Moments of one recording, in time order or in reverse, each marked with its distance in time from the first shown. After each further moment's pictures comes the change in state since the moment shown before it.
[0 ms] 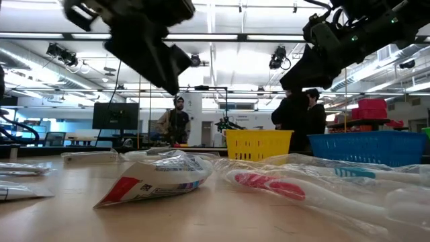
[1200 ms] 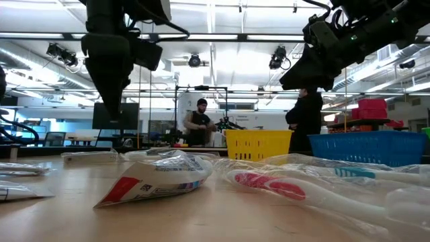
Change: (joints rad) left arm 0.122 -0.093 -0.010 -0.543 -0.241 -0.583; right arm 0.000 0.000 0.000 0.001 0.001 0.052
